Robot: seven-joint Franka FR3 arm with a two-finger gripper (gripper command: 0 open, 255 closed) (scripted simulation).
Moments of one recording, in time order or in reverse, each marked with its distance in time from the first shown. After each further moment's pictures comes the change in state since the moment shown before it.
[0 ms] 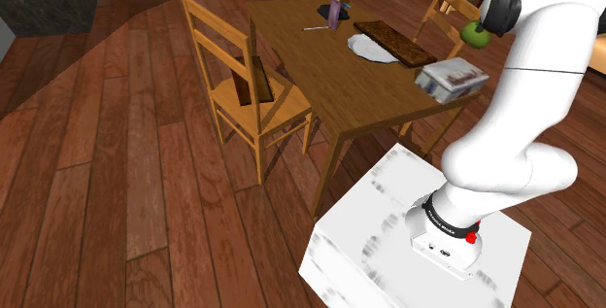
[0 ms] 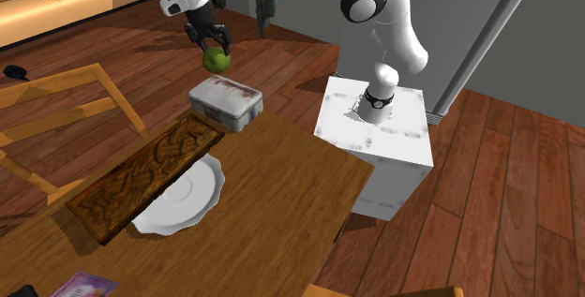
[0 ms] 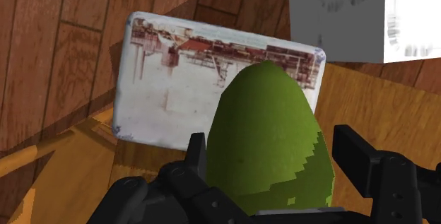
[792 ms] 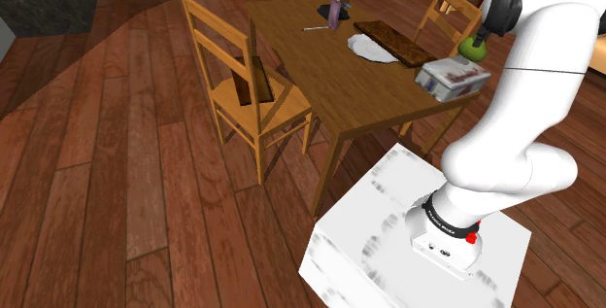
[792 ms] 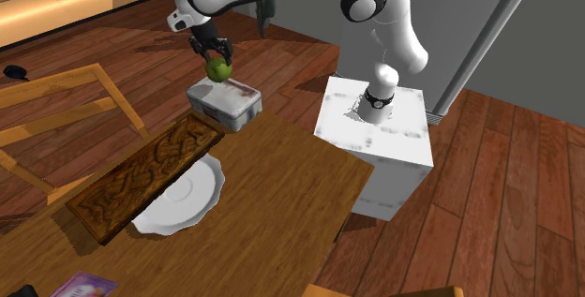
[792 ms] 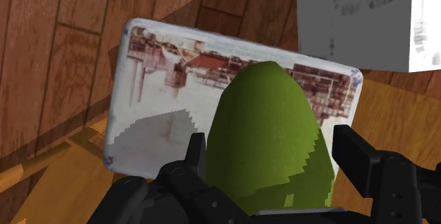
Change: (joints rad) arm -0.001 -0.004 -0.005 -0.149 -0.002 0.142 -0.031
